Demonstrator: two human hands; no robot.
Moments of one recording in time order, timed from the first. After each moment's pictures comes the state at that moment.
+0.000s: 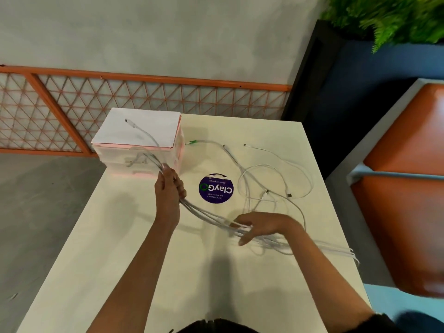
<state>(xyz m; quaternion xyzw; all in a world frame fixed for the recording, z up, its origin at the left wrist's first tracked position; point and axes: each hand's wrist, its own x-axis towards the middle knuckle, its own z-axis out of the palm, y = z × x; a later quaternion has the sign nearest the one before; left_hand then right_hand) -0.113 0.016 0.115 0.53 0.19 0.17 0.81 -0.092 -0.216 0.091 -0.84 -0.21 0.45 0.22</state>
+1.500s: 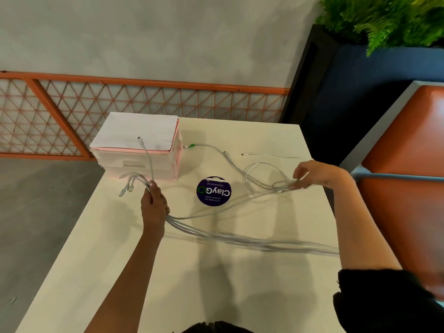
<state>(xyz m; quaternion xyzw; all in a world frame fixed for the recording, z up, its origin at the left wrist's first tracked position) -0.126 0.041 0.077 0.62 0.26 0.18 0.72 -0.005 -0.328 0.167 -0.93 0.00 0.27 0.23</state>
